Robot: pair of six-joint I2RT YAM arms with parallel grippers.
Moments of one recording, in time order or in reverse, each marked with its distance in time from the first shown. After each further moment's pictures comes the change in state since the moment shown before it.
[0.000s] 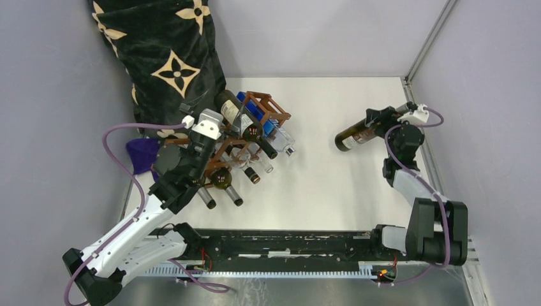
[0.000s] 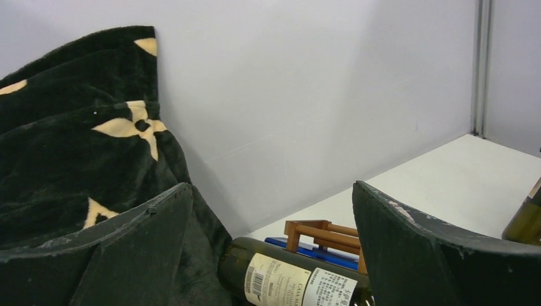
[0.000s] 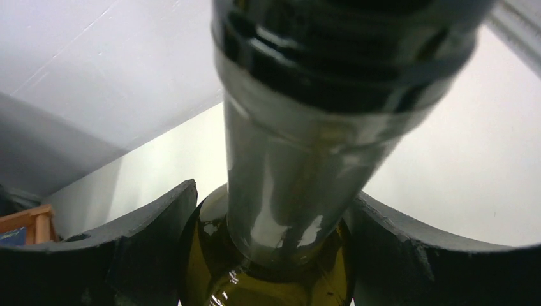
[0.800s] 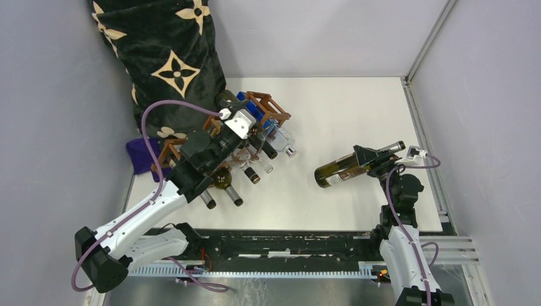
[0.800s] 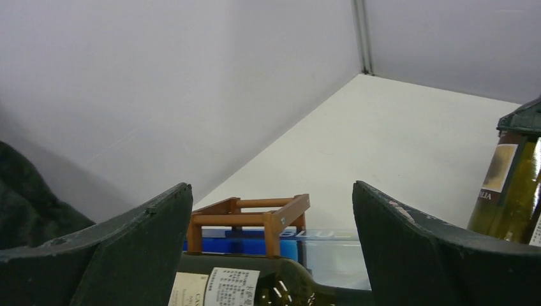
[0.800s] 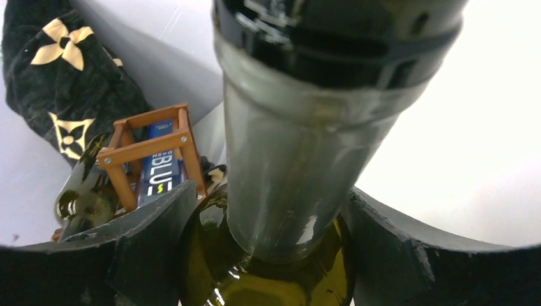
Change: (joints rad) left arm -0.023 0.161 0.034 -0.107 0.253 -0.080; right arm 0.000 -0.728 -0.471 -0.169 -0.231 0.338
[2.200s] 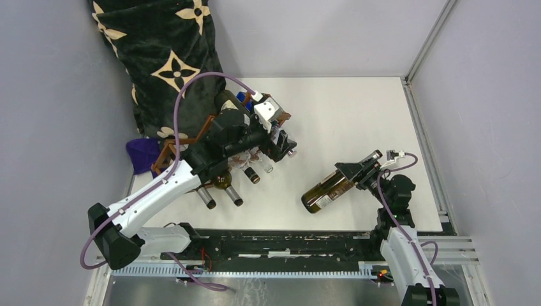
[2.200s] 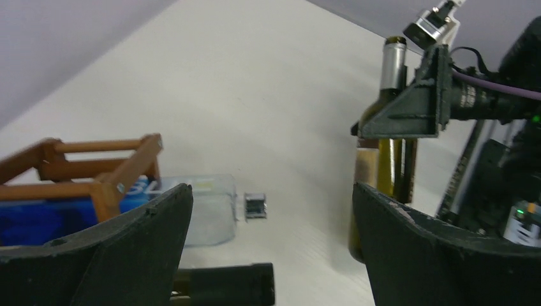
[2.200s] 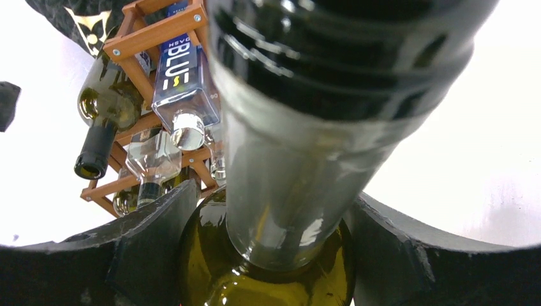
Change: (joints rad) left arm -0.070 0.235 0.288 -0.440 0.177 -0.290; right arm 0.071 0.001 -0.064 -0.100 -0.274 0.105
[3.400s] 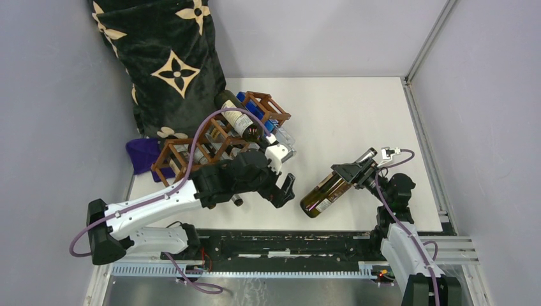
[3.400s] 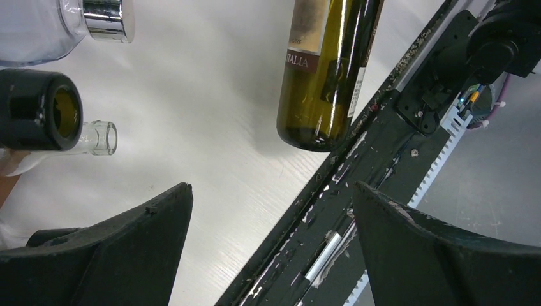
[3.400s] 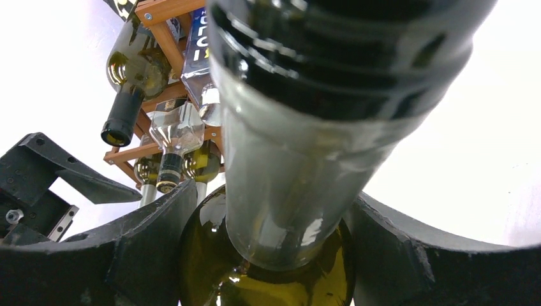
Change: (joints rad) left arm -0.301 -0.086 -0.143 -0.367 -0.196 -0.355; right arm 0.002 0.095 0.000 0.140 -0.138 0.006
